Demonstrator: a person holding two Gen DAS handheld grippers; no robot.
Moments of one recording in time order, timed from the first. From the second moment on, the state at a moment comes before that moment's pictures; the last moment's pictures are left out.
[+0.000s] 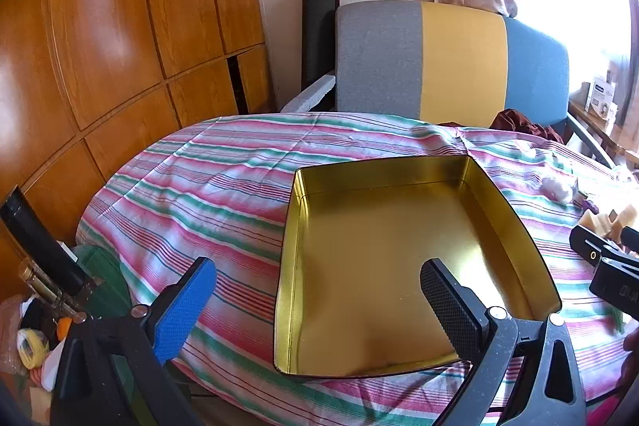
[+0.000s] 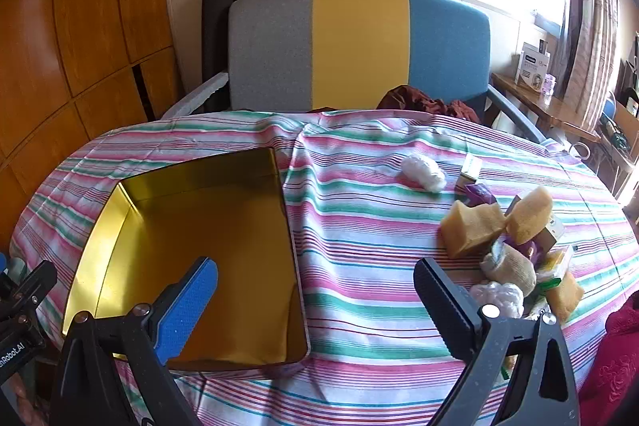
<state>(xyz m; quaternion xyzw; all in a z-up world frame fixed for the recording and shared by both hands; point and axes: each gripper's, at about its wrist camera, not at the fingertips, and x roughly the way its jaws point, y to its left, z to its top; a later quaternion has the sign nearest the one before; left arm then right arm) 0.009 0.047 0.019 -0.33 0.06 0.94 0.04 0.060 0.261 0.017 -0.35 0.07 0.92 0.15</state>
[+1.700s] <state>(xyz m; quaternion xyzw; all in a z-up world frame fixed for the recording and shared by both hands) -0.009 0.317 -0.013 -0.40 0.17 0.81 0.38 0.168 0.545 -0.004 -0.26 0.37 0.84 0.30</state>
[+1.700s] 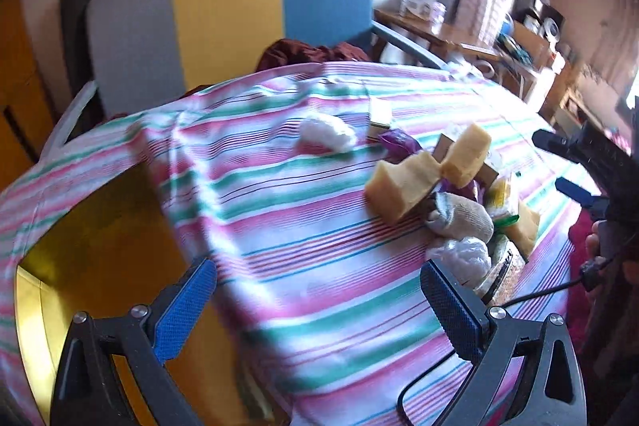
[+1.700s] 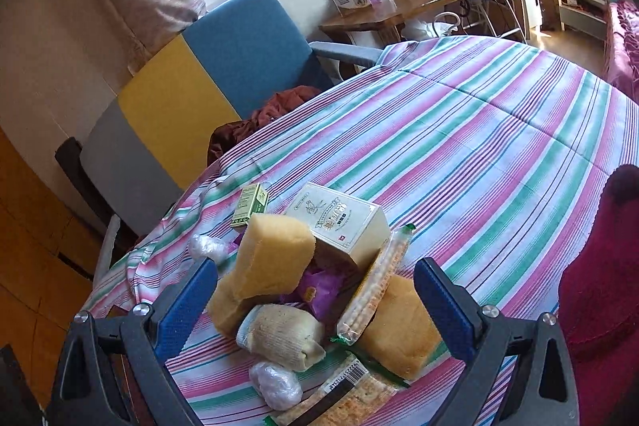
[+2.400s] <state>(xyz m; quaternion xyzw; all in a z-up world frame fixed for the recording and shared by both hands) -0.035 0.467 -0.072 -0.39 0.28 0.73 0.49 0.156 0.553 -0.017 -0.28 0.39 0.83 0.28</state>
